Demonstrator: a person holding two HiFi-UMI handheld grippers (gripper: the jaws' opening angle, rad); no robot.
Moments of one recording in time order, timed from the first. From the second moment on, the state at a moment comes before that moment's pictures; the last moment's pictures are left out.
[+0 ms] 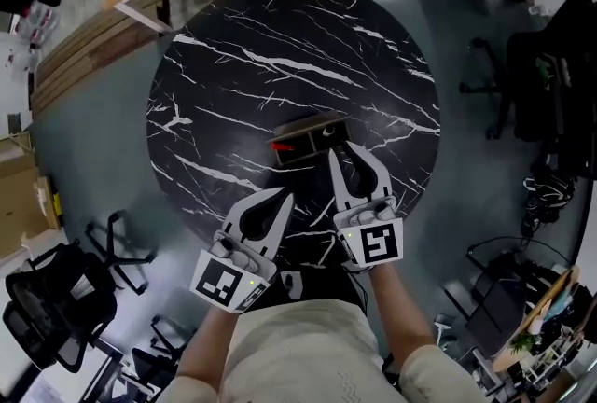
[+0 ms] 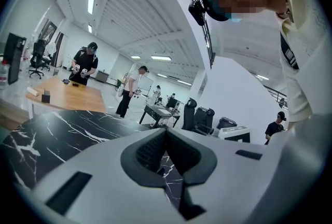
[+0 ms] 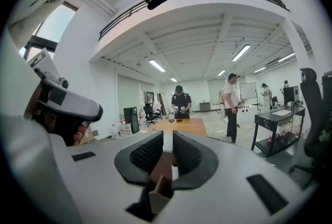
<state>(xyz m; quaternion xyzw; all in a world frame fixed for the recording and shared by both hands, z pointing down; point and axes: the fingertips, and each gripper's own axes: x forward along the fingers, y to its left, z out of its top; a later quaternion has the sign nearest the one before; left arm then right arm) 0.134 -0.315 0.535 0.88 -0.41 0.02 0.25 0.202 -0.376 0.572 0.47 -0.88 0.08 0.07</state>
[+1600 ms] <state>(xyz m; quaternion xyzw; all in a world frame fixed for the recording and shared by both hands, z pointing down) 0.118 -0.299 0.440 0.93 -0.31 0.00 0.18 0.166 -0.294 0.425 0.52 -0.85 0.09 0.09</state>
